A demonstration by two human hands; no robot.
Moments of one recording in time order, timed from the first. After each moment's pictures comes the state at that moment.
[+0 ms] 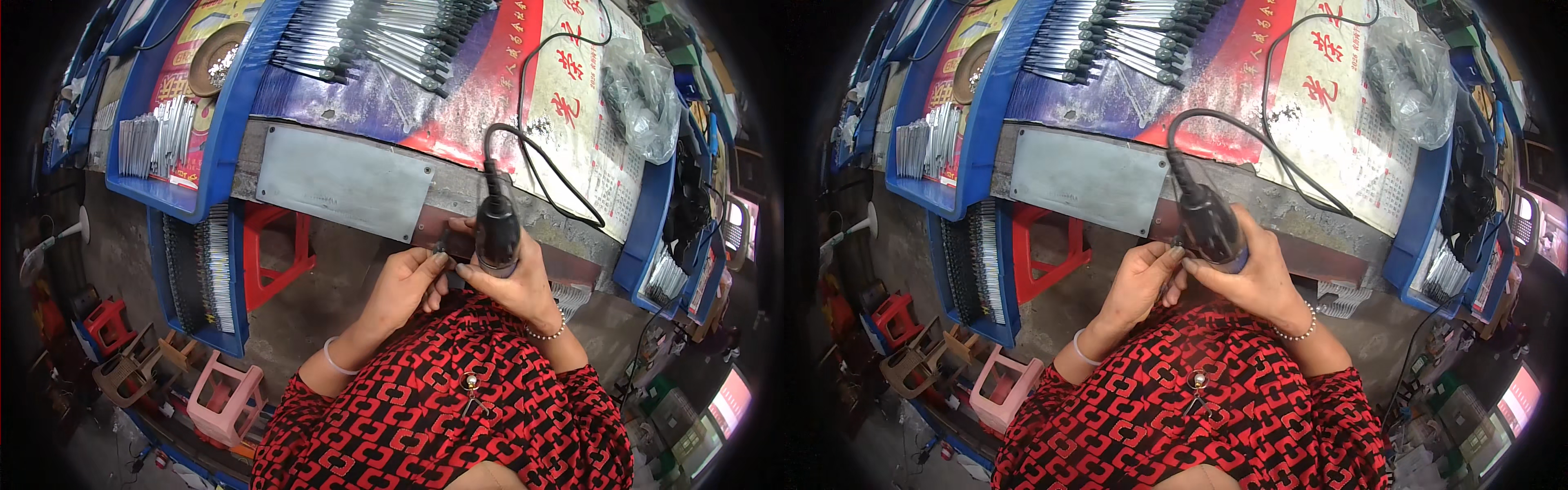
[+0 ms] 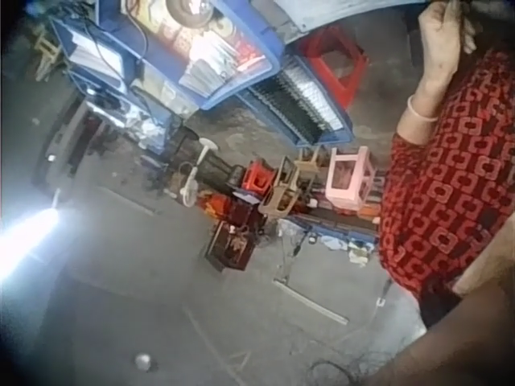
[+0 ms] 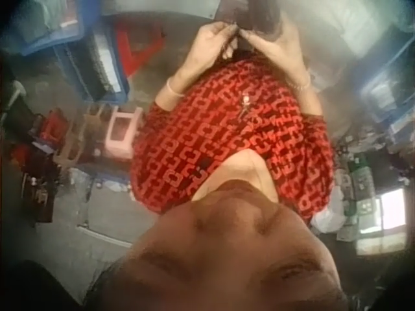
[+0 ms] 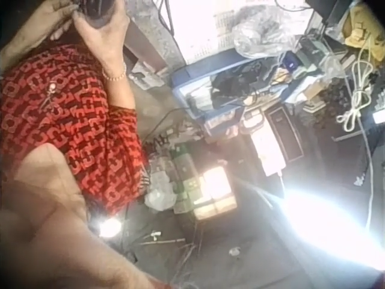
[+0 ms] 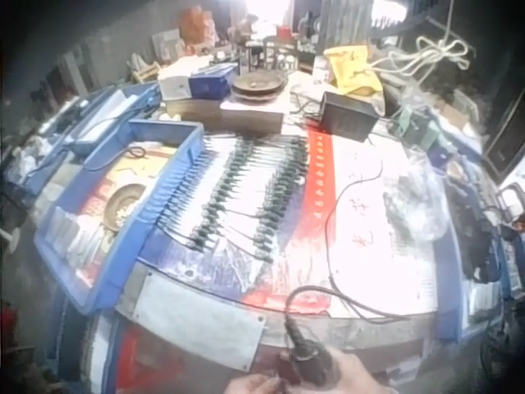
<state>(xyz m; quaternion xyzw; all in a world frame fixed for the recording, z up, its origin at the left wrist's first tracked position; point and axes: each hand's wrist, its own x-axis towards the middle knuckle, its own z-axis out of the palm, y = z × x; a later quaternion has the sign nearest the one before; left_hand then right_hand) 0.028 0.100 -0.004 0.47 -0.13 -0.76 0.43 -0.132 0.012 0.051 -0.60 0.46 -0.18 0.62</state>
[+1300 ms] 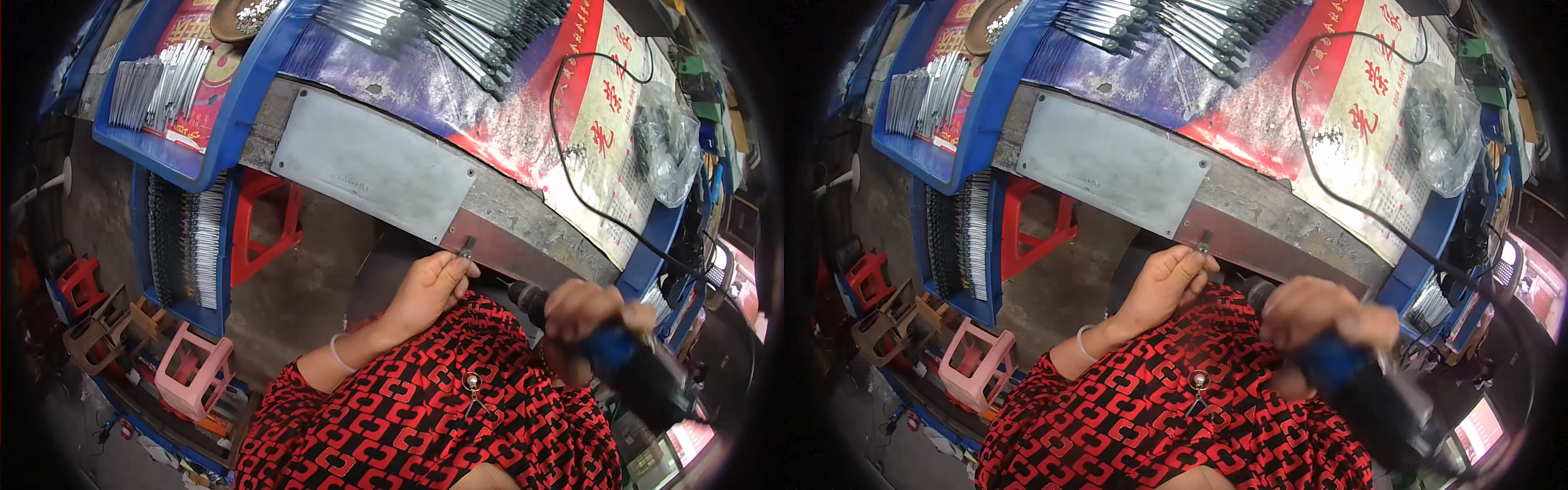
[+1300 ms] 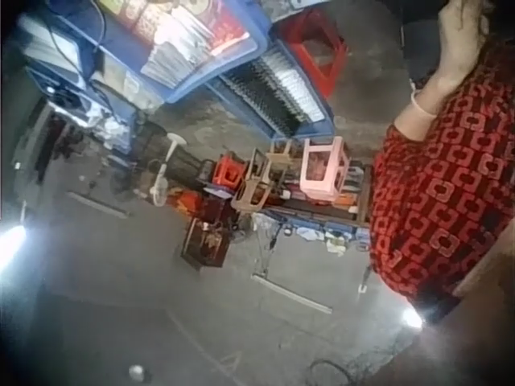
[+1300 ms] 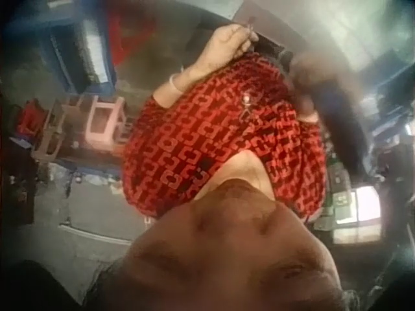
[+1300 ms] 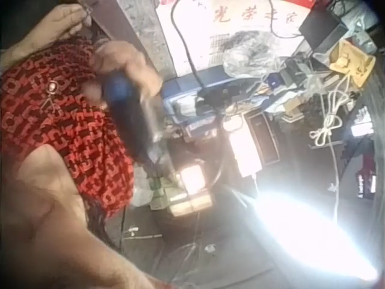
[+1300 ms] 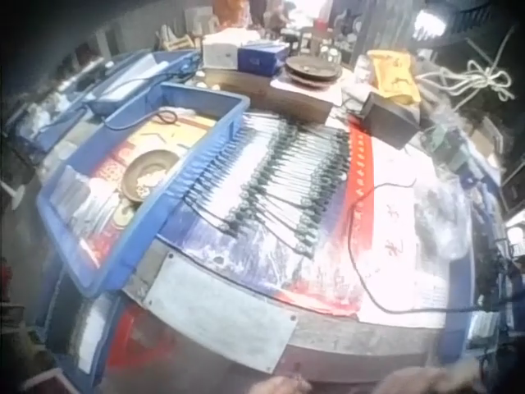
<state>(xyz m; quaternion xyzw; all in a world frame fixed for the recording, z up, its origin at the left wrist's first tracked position) 0.020 0.100 0.002 0.44 -0.09 -0.77 0.45 -0.128 0.003 0.092 -0.63 0.14 -0.47 0.61</state>
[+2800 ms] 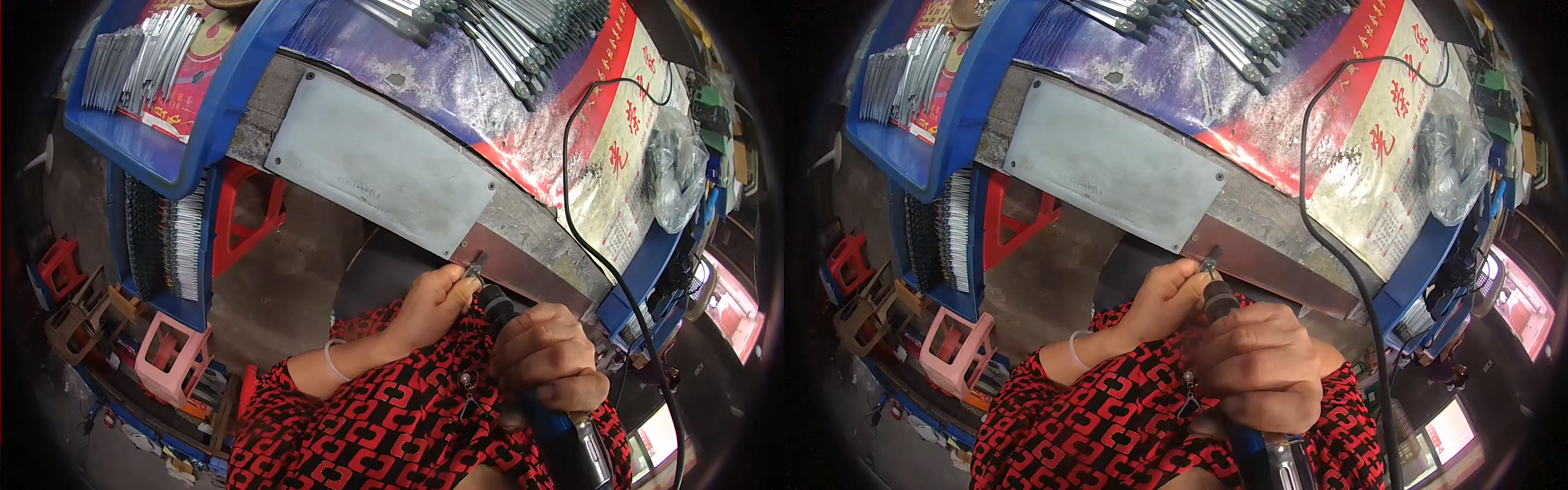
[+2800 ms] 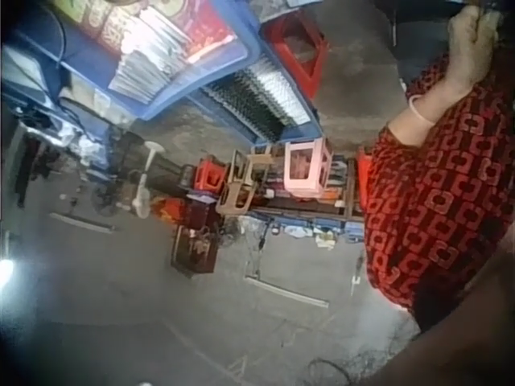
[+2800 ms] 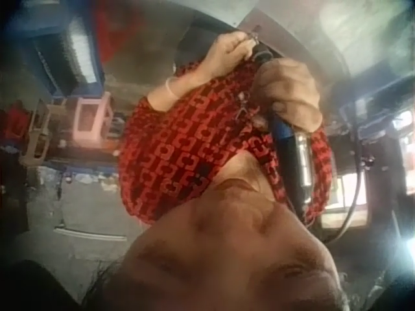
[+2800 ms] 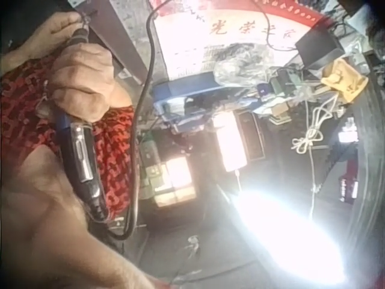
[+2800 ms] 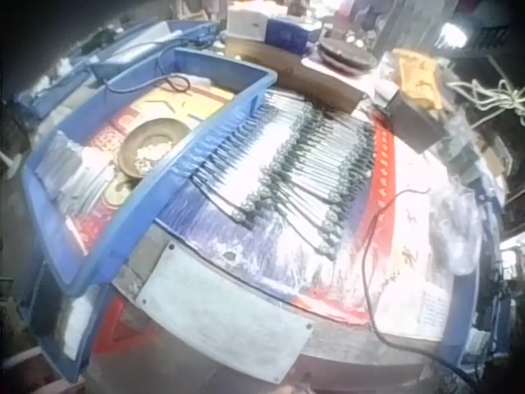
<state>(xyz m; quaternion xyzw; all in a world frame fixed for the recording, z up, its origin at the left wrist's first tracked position) 0.017 0.106 -0.007 0.50 -0.16 -0.71 0.47 -0.069 0.001 0.085 -0.68 0.04 -0.40 0.61</state>
